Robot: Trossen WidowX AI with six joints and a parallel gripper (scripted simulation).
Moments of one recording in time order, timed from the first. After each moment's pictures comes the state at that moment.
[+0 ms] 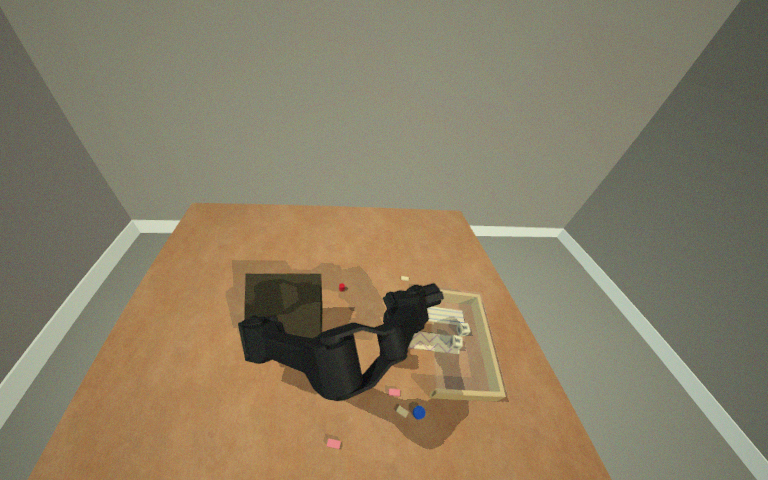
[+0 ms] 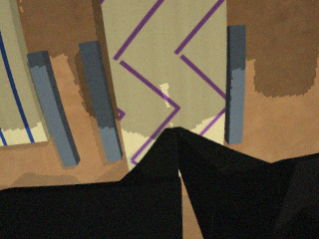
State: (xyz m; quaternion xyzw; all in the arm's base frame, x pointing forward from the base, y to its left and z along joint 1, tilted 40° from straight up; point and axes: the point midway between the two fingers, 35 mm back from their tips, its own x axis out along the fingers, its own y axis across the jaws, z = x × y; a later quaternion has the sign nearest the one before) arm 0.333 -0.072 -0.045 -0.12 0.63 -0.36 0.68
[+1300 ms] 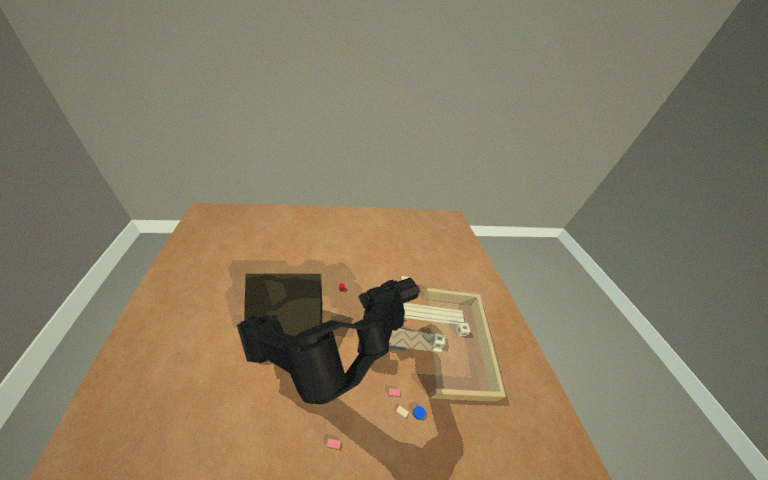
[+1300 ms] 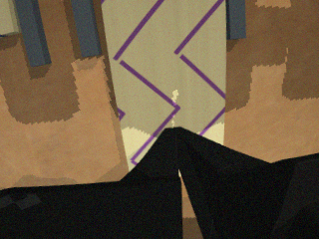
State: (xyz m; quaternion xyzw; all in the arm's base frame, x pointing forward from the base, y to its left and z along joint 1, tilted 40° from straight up) arm 0.278 -0.056 -0.054 -0.12 0.63 -0.36 0.68
